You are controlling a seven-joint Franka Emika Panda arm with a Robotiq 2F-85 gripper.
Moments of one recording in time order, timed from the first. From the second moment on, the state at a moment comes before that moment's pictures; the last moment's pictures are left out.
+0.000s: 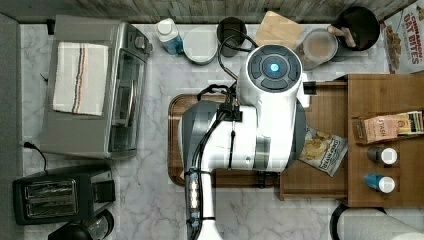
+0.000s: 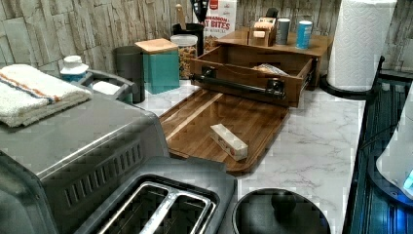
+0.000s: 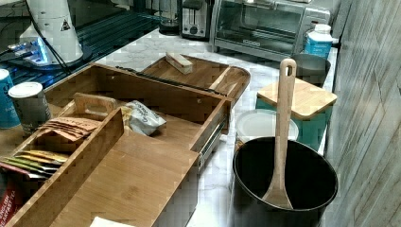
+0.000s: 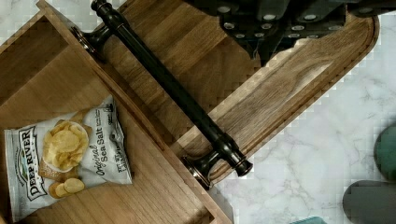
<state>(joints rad) -0.04 0.06 -0.04 -1.86 -0.04 0.28 -0.11</state>
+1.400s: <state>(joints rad) -0.04 0.09 -0.02 -2.12 -0.09 0.64 -0.56</state>
